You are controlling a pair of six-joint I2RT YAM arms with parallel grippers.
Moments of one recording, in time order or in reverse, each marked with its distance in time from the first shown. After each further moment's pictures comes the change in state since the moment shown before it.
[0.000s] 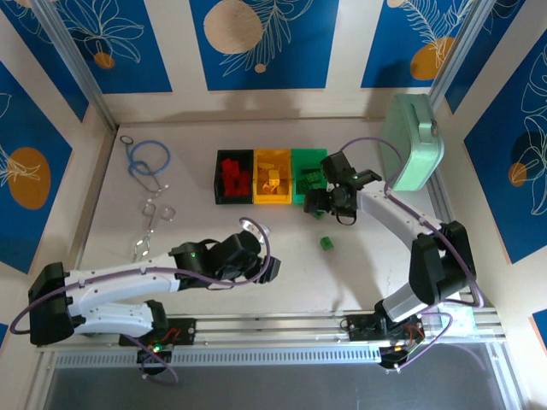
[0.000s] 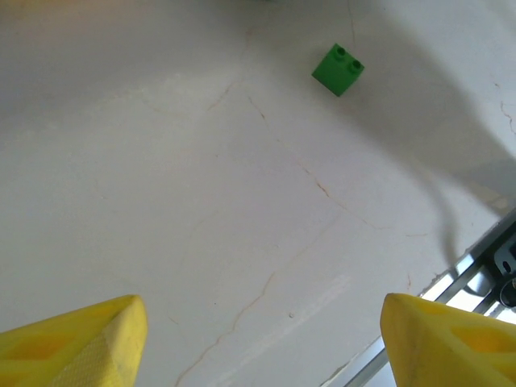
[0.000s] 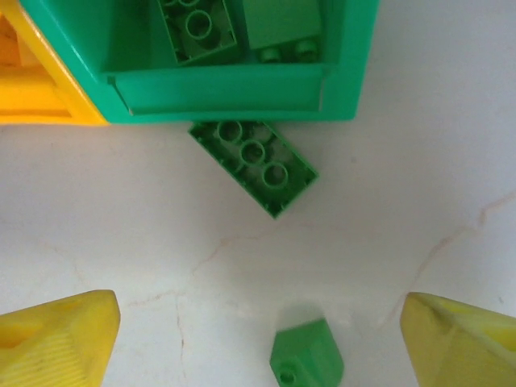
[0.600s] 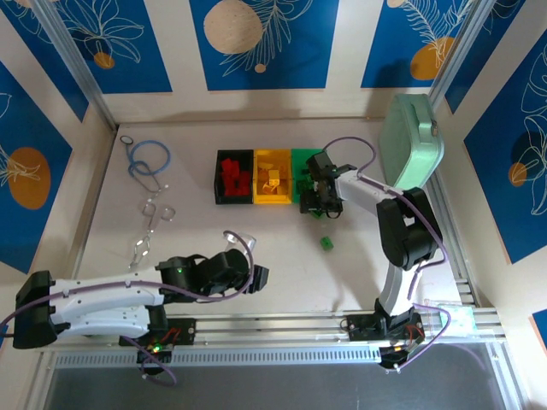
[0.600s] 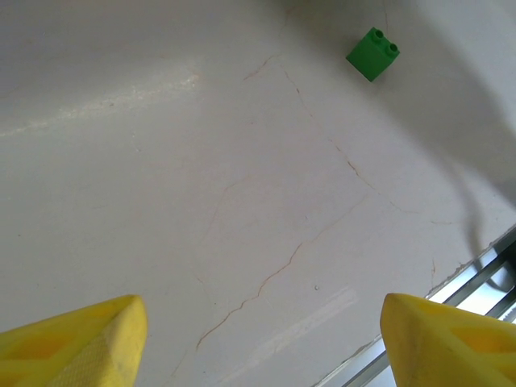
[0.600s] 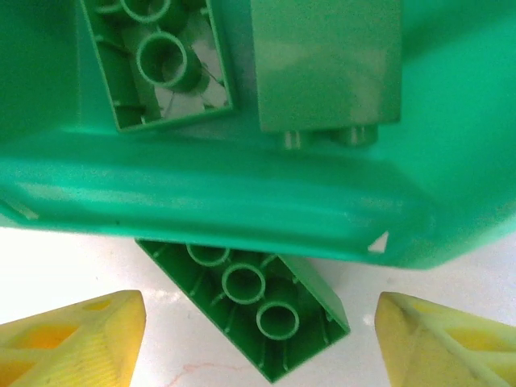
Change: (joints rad) left arm -0.062 -0.150 -0.152 0.006 -0.098 -0.114; right arm 0.010 0.293 0.111 0.076 0.044 -0.109
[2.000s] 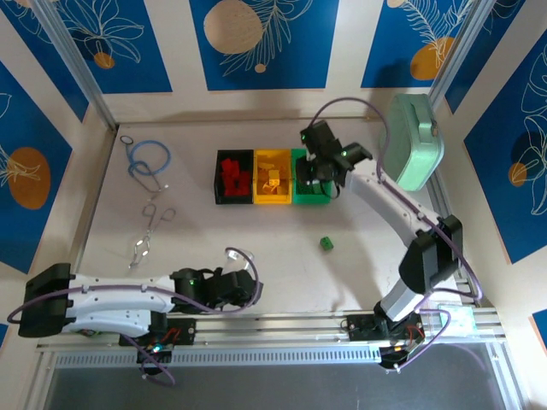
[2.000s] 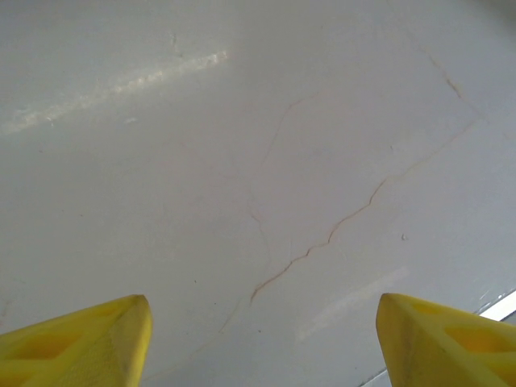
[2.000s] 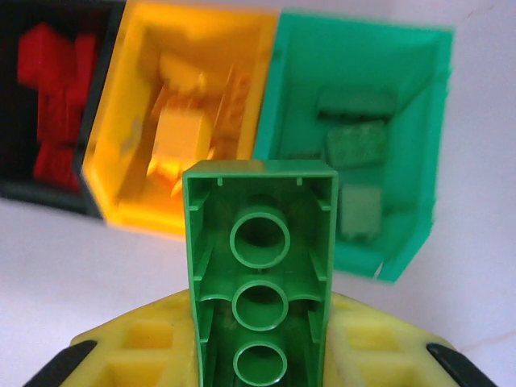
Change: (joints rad) left arm -0.119 0.089 -0.104 -0.002 -0.105 -0.105; right arm 0.082 -0.177 0.341 -0.185 0.084 -0.005
